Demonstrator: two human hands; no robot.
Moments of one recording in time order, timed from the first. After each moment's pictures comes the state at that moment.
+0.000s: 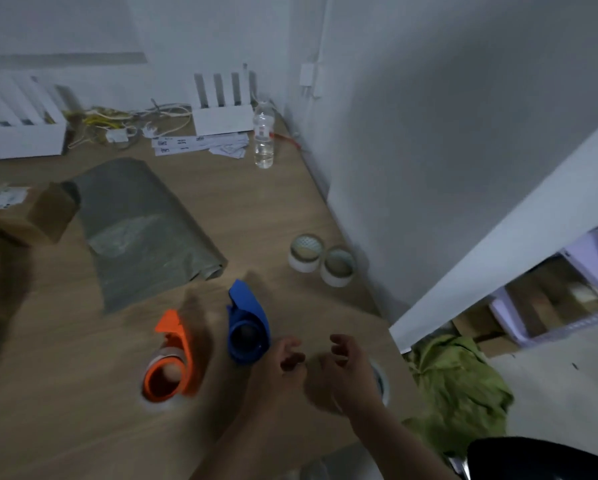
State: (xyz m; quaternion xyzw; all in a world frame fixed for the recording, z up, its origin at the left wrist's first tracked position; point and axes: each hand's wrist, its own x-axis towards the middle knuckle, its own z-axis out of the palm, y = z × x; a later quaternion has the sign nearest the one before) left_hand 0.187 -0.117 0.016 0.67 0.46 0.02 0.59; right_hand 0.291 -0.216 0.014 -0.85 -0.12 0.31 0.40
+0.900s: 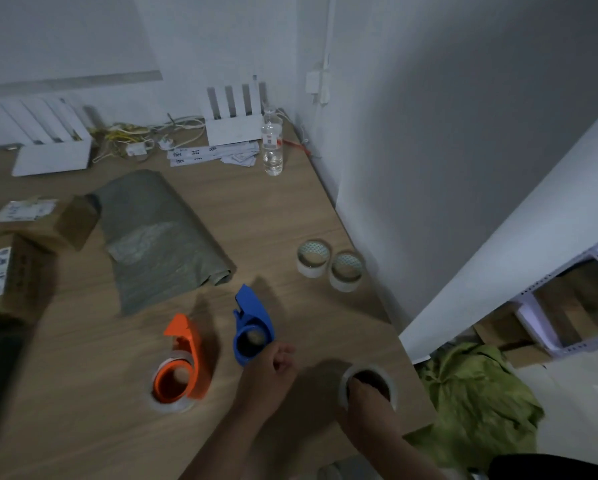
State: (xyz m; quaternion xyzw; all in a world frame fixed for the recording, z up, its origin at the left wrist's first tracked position) left_hand 0.187 -0.110 0.004 0.75 0.45 0.03 0.48; right_hand 0.309 -0.254 -0.020 -0.88 -0.31 0.35 0.07
